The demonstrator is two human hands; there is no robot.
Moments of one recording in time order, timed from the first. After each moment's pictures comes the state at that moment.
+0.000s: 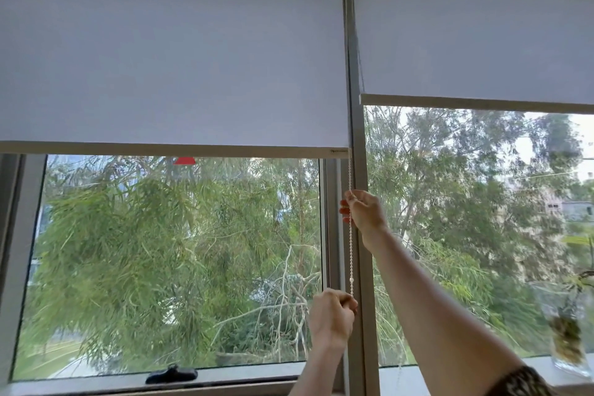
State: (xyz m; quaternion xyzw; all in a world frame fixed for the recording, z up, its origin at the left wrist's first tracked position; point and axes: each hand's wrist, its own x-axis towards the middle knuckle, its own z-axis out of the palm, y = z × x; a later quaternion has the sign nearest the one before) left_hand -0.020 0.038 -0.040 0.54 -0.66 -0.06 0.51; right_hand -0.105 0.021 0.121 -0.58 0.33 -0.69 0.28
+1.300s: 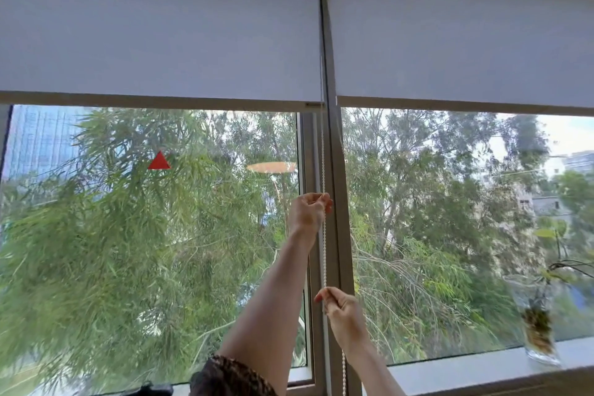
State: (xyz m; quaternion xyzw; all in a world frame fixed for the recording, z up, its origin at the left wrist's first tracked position) left_hand -0.028 0.010 0.130 0.36 -0.59 -0.31 0.65; right_hand -0.107 0.014 -0.050 -0.62 0.37 -0.64 0.26
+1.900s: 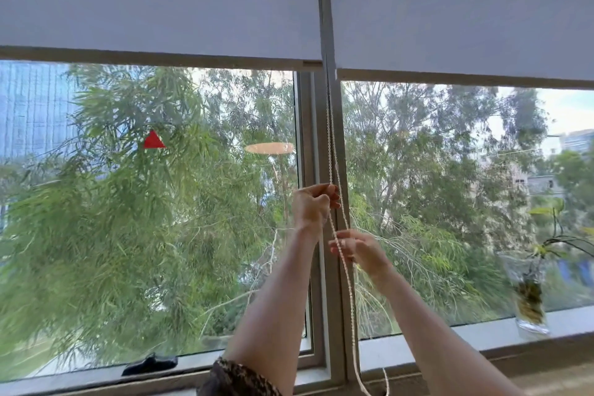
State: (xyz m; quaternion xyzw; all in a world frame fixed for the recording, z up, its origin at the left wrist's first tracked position) left_hand -0.038 0.011 0.103 0.31 -0.55 -0.36 0.69; right_hand -0.158 0.003 0.017 -0.66 0.38 -0.56 0.33
